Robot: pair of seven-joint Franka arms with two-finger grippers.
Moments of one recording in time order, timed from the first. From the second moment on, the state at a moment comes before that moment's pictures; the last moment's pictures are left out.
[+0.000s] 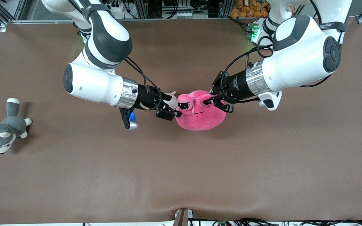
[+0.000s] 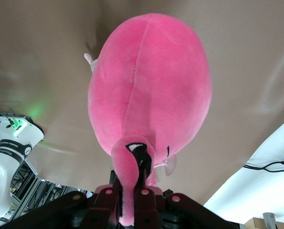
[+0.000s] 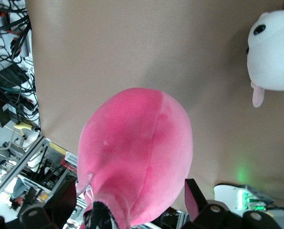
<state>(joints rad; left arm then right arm) -0.08 0.36 -0.47 -1.37 -0.48 1.89 -2.11 0.48 0.43 0.04 -1.43 0.85 2.11 1.15</state>
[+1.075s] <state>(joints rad) -0.10 0.38 -0.47 -1.37 -0.48 1.93 -2.16 0.53 0.45 0.03 -1.39 0.90 2.15 1.18</state>
